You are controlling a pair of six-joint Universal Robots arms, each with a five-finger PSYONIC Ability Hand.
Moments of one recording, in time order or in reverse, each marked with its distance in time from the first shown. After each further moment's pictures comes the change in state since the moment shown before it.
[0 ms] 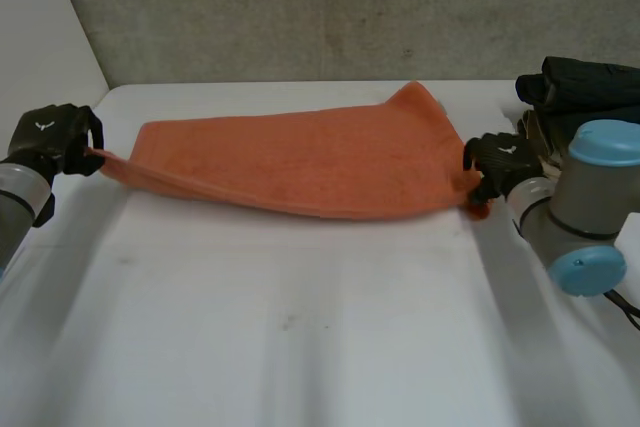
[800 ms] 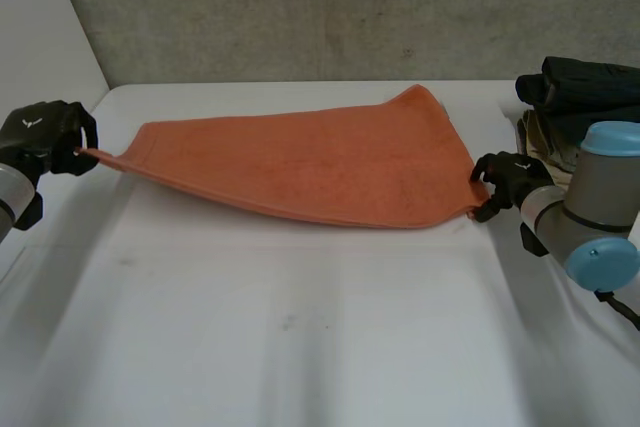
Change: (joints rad) left arm 0.028 0.106 -0.058 -0.068 0.048 -0.030; right arm -0.049 0.101 -0.109 0.126 -0.030 0.124; left_hand 0.000 0.000 0.000 0.000 0.000; right_hand -0.039 -0.036 -0.040 -0.038 -0.016
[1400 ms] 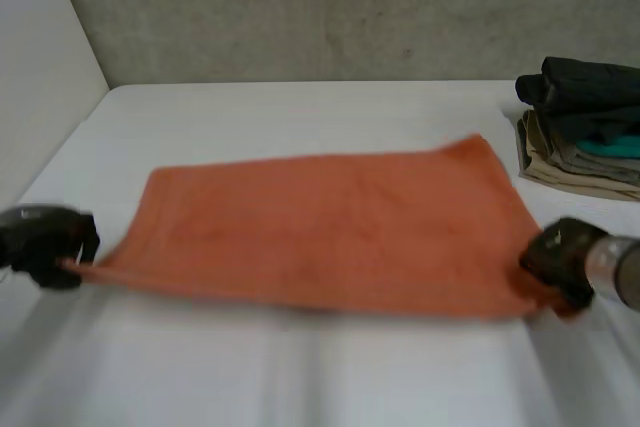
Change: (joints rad) left arm 0.184 0.233 -0.118 -0.925 0.160 0.606; right arm -0.079 -0.483 0.456 0.482 0.027 -1.014; left_hand 0.000 0.000 0.000 0.000 0.000; right_hand 0.510 0.559 0.561 0.568 0.526
